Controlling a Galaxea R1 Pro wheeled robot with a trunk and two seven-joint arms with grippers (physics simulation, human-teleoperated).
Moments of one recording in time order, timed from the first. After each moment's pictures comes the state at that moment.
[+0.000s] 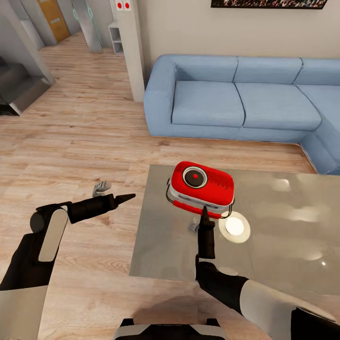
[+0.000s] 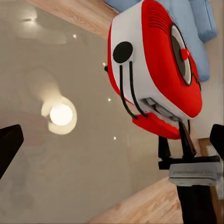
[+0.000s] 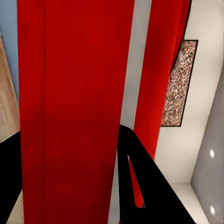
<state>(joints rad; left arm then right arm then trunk) -0.66 0.16 0.09 -1.52 0.56 1.05 -0.51 -0.82 -0.03 1.26 -0.63 0.25 0.60 -1.21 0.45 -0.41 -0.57</state>
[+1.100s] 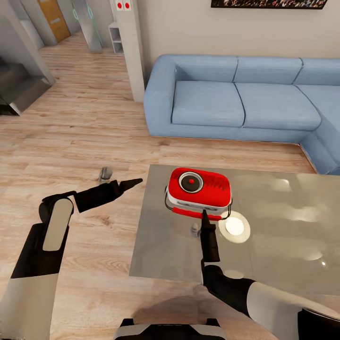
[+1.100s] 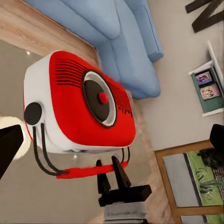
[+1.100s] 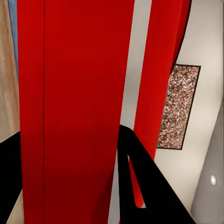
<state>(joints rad) -0.73 0.10 0.08 -1.52 0.73 1.05 -0.50 -0.82 -0.08 1.34 -0.62 0.29 0.58 -1.16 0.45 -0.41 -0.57</state>
